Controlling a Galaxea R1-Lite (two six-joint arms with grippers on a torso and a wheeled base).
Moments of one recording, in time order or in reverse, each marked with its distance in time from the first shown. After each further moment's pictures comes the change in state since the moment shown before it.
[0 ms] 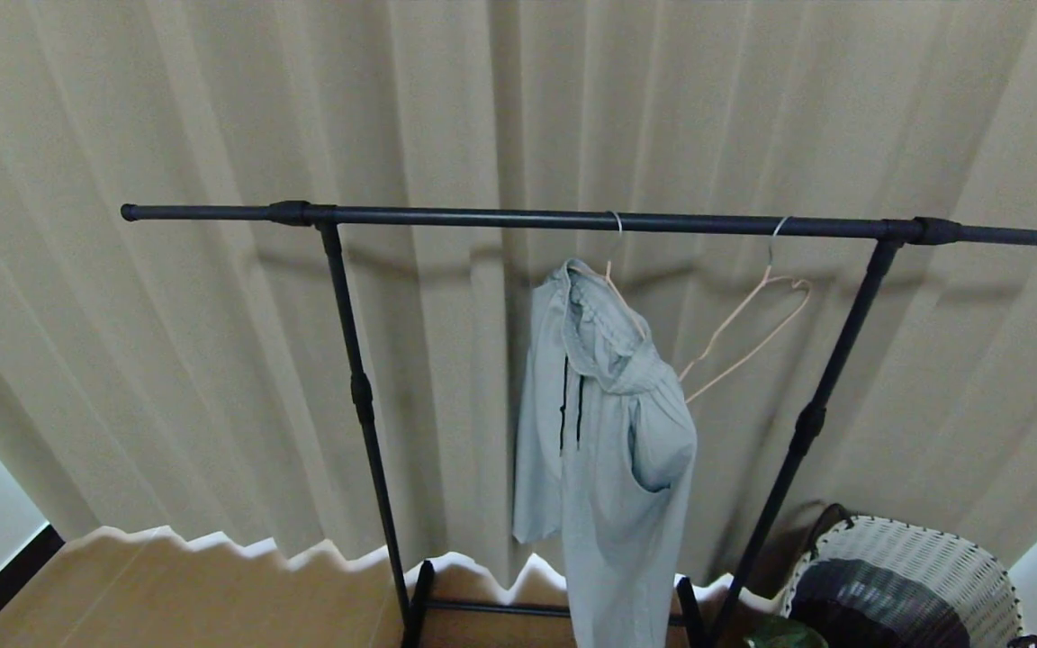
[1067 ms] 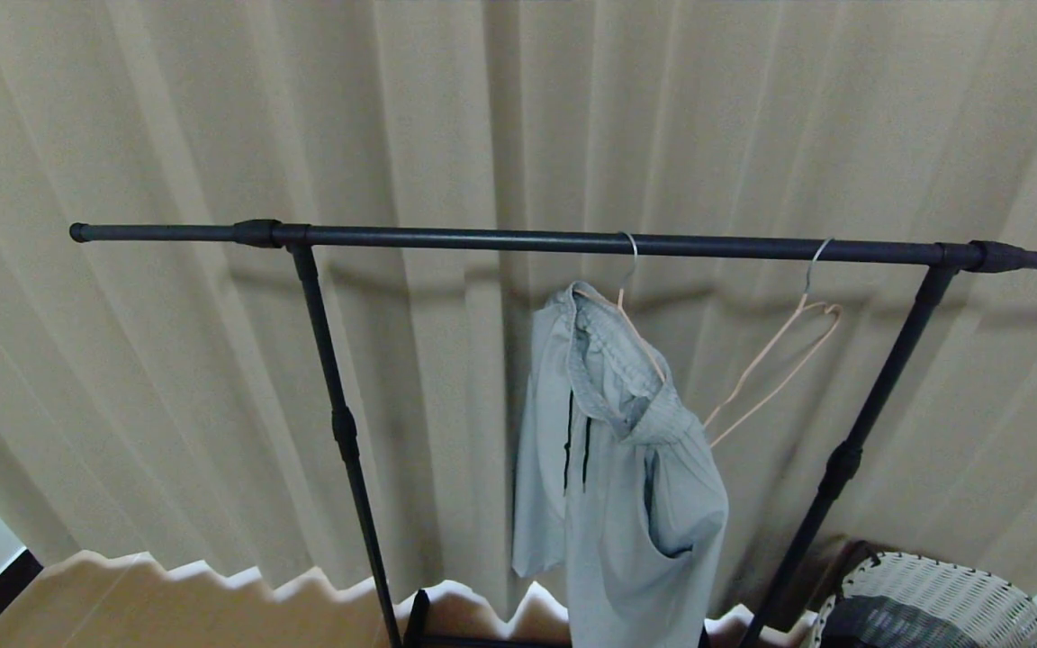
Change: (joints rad) left arm -0.005 0.025 0.000 -0.001 -0.002 -0.006; right arm 0.001 0.000 -0.001 -0.002 0.003 0.009
